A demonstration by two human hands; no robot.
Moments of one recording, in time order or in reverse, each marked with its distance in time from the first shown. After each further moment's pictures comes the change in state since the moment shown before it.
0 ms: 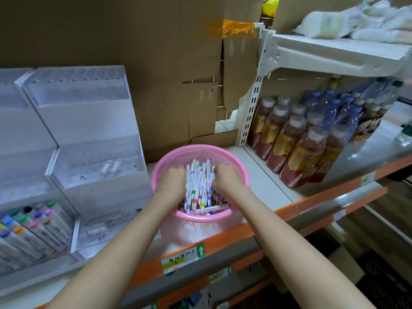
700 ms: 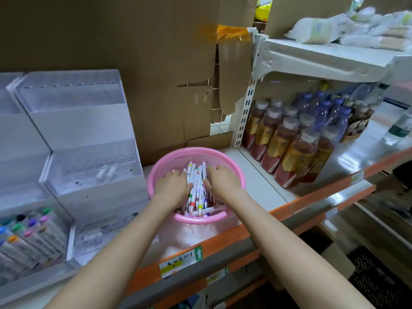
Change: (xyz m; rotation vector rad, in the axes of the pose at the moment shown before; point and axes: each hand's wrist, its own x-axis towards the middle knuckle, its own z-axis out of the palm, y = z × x) left_hand 0.010 -0.005 0.012 0.211 -0.092 0.099; right_hand -0.004 0.000 0.002 -0.266 0.056 -0.121
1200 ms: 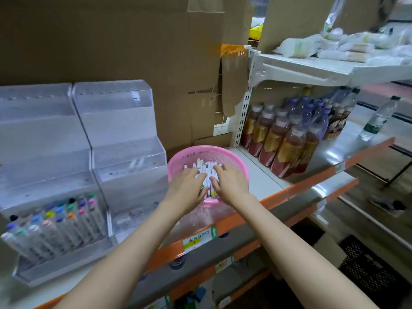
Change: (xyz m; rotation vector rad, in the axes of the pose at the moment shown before) left_hand -0.074 -0.004 -0.030 0.015 0.205 0.346; right_hand -0.069 -0.037 -0.013 -0.042 0.208 0.050
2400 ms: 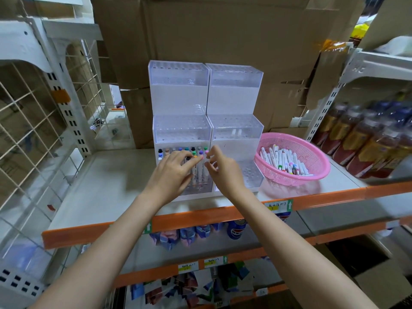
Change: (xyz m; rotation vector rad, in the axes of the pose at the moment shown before) left_hand -0.235 -0.151 -0.068 0.131 0.323 -0.062; right_hand -0.062 -0.241 0.021 0.555 0.158 -0.308
